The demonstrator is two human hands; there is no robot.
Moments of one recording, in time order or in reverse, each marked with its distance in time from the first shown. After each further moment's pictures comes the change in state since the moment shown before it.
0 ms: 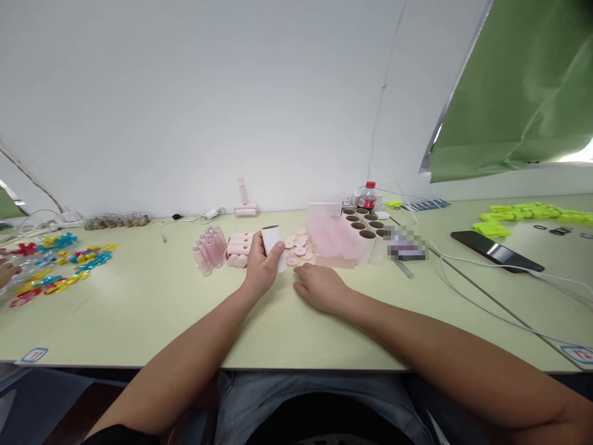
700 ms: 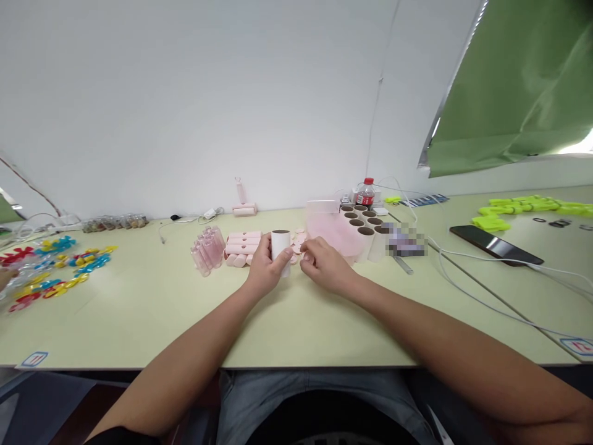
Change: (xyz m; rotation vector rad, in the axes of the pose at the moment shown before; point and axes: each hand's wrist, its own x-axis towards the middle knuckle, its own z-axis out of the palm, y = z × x) left_hand -0.003 -0.004 -0.001 0.201 -0.168 0.075; right_hand 0.008 0.021 -0.015 0.458 0.386 -0.030
